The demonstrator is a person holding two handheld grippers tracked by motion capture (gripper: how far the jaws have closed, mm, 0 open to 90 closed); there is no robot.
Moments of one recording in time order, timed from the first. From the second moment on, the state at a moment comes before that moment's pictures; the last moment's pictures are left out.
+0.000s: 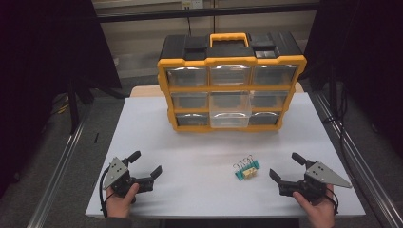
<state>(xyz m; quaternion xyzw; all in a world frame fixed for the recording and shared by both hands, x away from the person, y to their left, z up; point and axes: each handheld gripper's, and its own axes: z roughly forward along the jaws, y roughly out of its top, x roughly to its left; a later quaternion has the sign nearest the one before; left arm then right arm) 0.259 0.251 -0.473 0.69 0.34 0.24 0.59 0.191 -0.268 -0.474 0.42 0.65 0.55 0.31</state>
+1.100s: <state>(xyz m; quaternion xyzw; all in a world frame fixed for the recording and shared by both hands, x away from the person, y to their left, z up) 0.259 0.249 -0.474 0.69 0.34 0.24 0.59 0.210 -0.217 -0.474 0.41 0.76 0.46 0.21</state>
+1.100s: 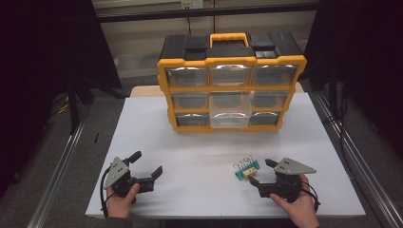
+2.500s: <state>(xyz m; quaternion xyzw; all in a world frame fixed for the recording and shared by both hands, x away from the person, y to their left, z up) 0.258 0.252 -0.473 0.69 0.33 0.24 0.60 0.220 -0.203 -0.461 0.45 0.74 0.45 0.19</state>
